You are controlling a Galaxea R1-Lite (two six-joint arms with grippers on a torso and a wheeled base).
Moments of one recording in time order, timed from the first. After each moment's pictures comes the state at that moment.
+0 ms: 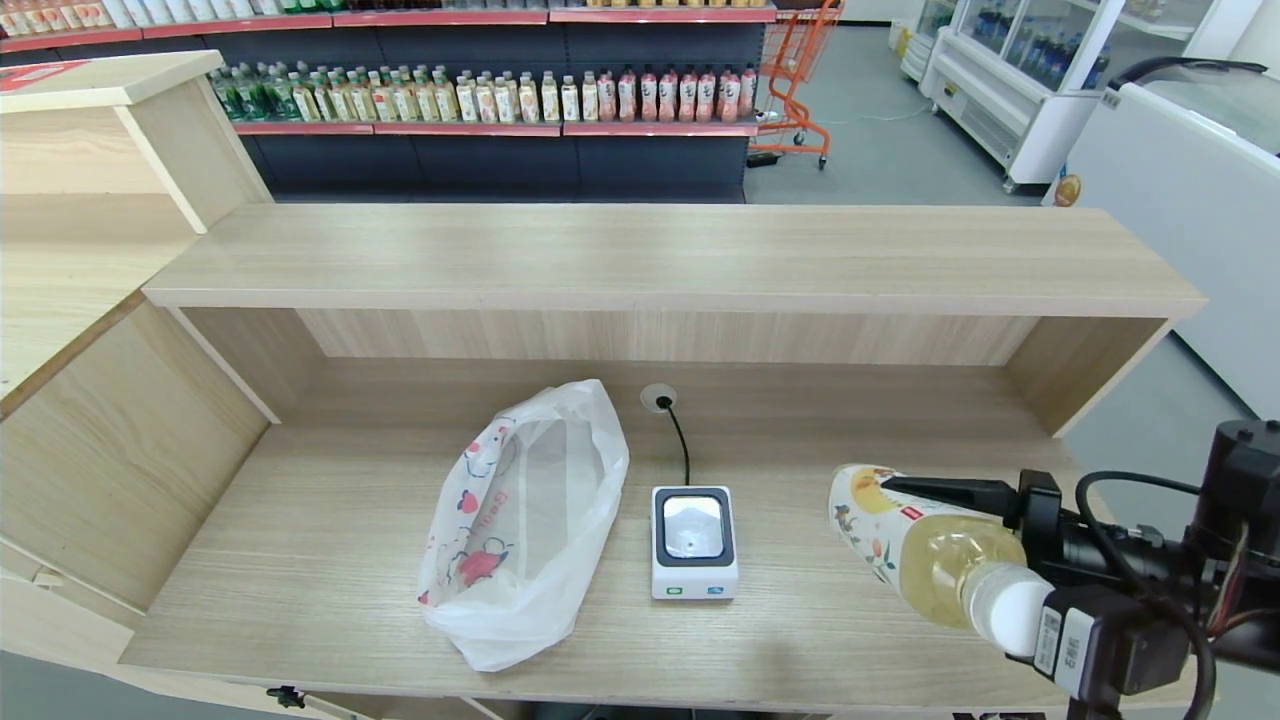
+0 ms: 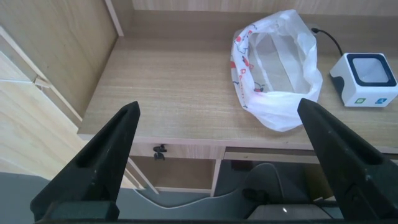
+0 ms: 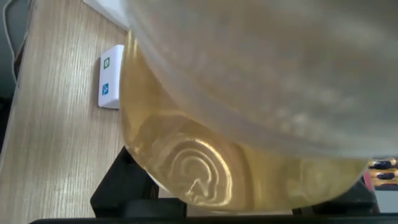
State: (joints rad) left arm 0.00 0.00 0.00 0.00 0.00 0.00; right arm 0.27 1.53 -0.29 -1.03 0.72 -1.39
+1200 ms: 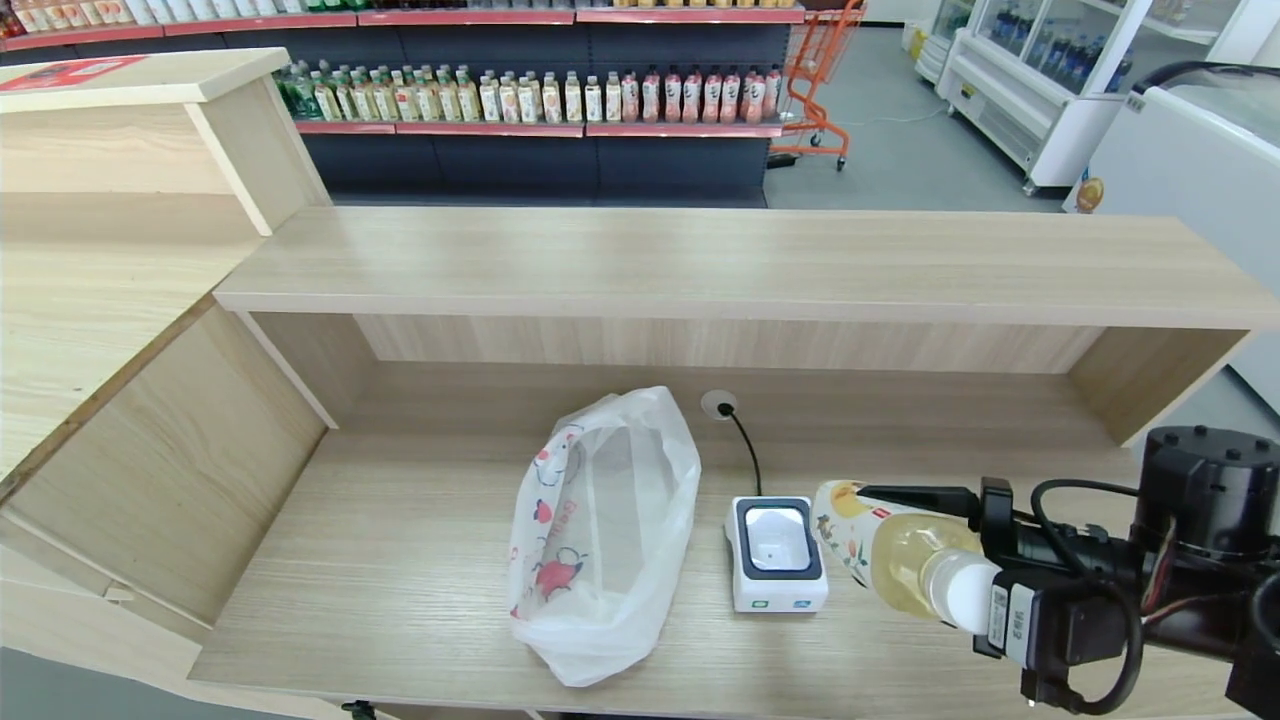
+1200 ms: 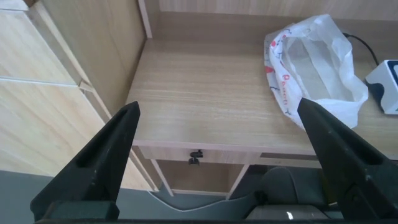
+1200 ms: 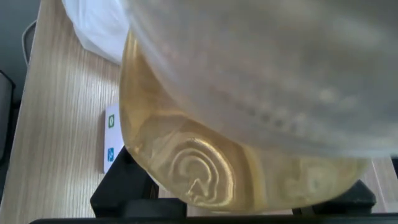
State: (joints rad) left arm 0.00 0.00 0.00 0.00 0.00 0.00; right arm 0.26 1.65 -0.30 -1.08 0.73 -1.34
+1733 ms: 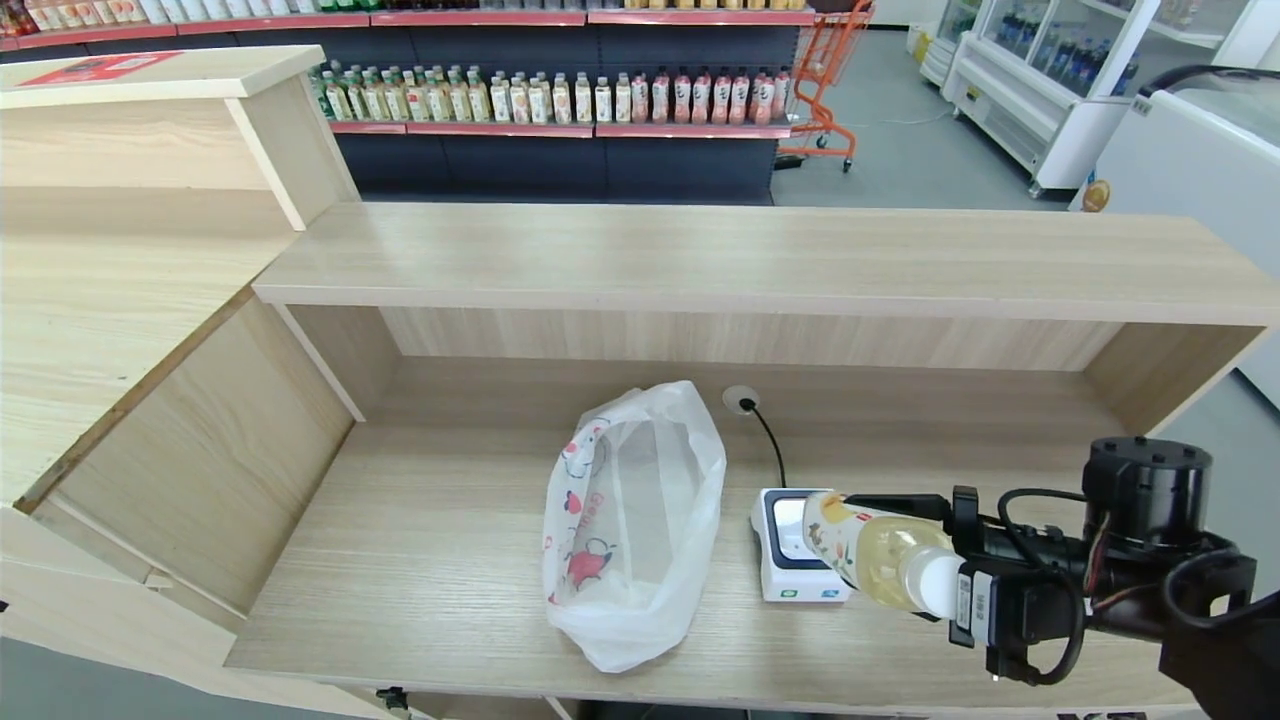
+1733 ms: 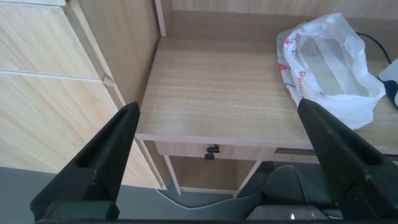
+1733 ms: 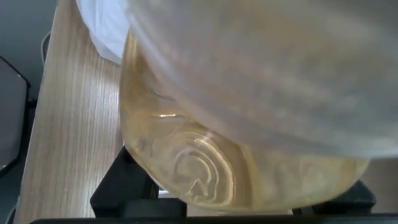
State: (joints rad) left arm 0.00 0.00 0.00 0.00 0.00 0.00; right arm 0.20 1.83 -0.33 -1.17 0.81 -1.35
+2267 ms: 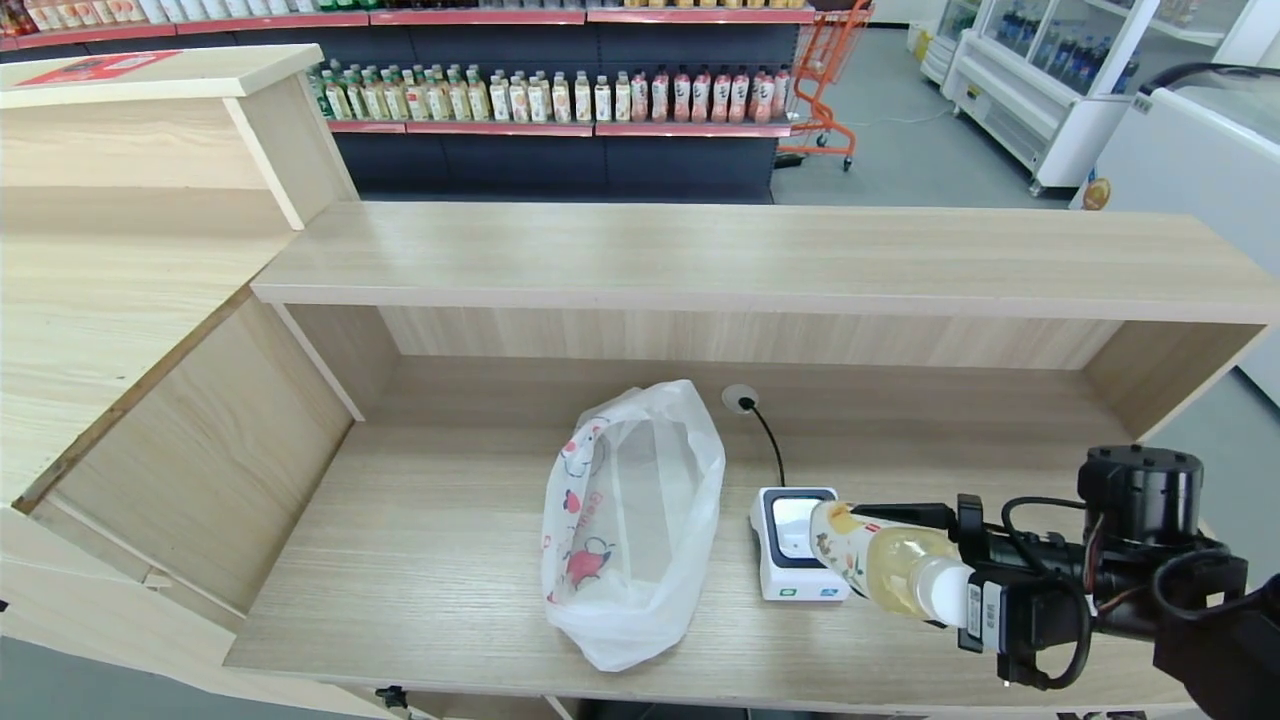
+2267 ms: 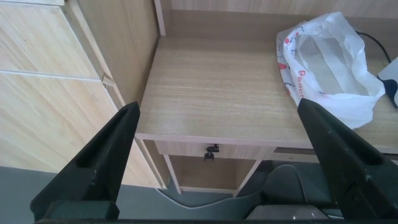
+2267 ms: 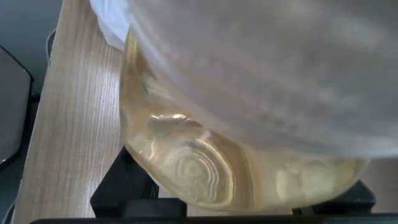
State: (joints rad) left arm 0.00 0.00 0.00 0.00 0.00 0.00; right arm 0.15 1.88 -0.33 -1.17 0.88 -1.41
